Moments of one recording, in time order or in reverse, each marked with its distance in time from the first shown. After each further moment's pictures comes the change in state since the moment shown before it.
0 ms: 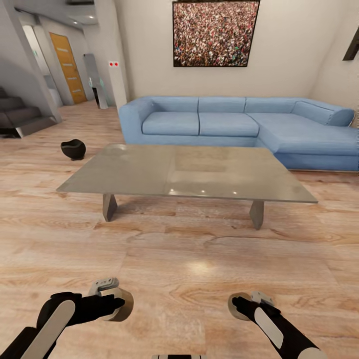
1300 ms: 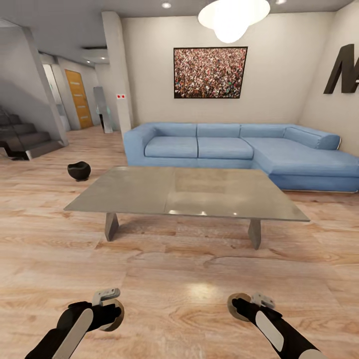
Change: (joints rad) left arm -0.044 -0.106 -0.004 0.300 -0.266 -0.171 -0.023; right arm 0.000 0.001 0.003 0.040 0.014 -0.043 0.052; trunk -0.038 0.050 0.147
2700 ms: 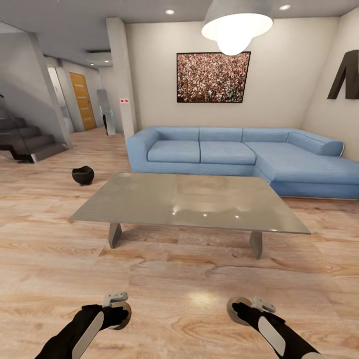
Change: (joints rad) left arm -0.146 -0.045 -0.071 0.415 -0.210 -0.216 -0.276; right arm 0.000 -0.001 0.000 0.064 -0.004 -0.028 0.082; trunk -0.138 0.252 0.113
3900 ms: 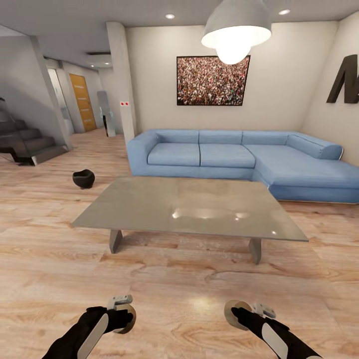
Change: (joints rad) left arm 0.000 -0.032 -0.001 0.026 -0.002 0.000 -0.003; right arm 0.000 -0.003 0.004 0.075 -0.003 -0.031 0.118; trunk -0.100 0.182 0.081
